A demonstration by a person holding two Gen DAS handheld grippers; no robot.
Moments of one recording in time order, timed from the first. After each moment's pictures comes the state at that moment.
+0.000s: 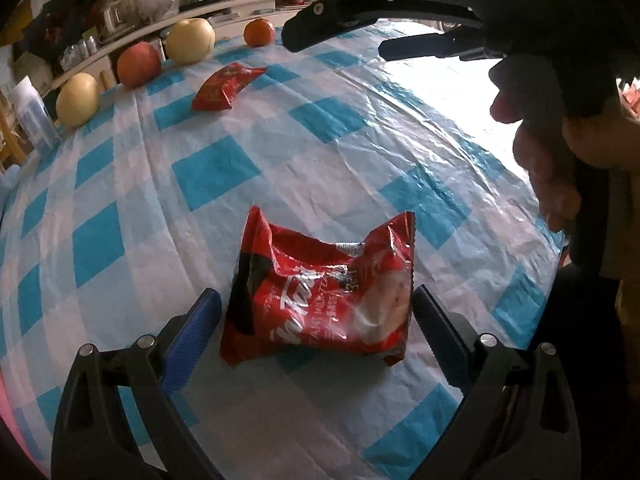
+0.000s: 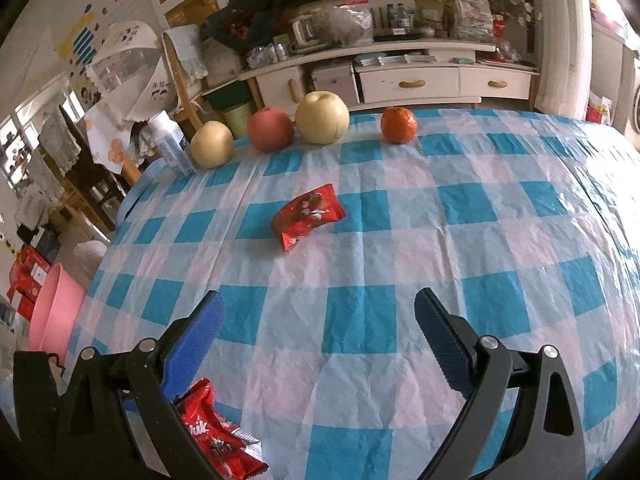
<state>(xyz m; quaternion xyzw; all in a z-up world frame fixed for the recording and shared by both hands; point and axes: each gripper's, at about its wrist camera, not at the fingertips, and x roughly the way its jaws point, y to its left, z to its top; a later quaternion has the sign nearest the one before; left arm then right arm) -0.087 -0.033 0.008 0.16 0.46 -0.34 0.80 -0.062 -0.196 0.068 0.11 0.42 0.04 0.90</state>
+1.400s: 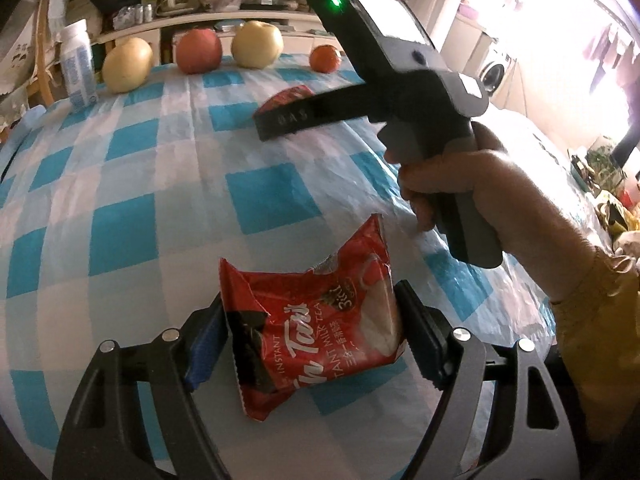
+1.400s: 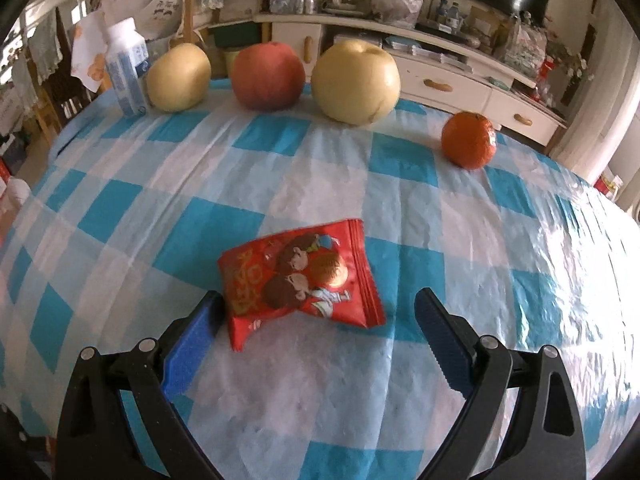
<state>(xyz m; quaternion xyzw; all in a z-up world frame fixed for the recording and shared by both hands) -0.053 -0.008 0.012 0.04 0.45 -0.29 0.84 0.067 -0.161 0.000 -0.04 0.47 0.04 0.88</state>
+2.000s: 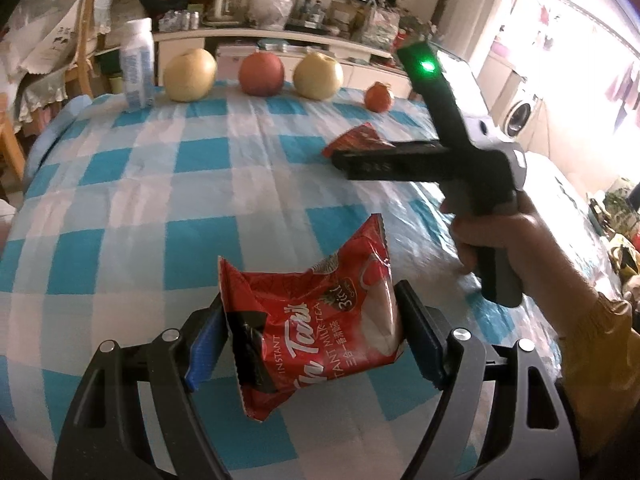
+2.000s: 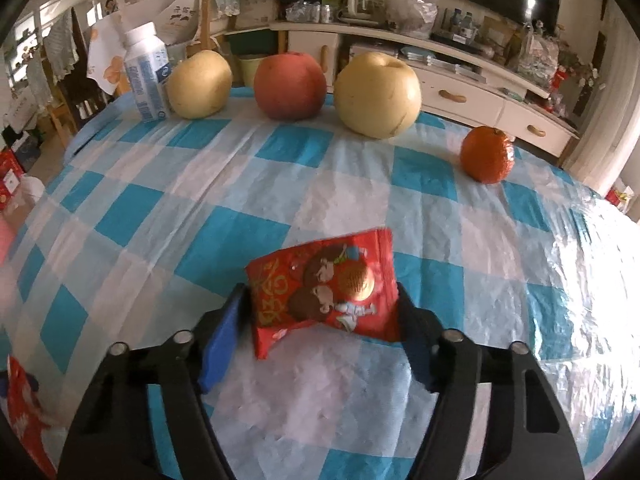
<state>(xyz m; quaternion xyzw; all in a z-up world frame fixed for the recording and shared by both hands) -0.038 0.036 0.028 0.00 0.43 -0.23 0.87 0.065 -0.157 0.003 -0.03 0.46 0.07 0.89</state>
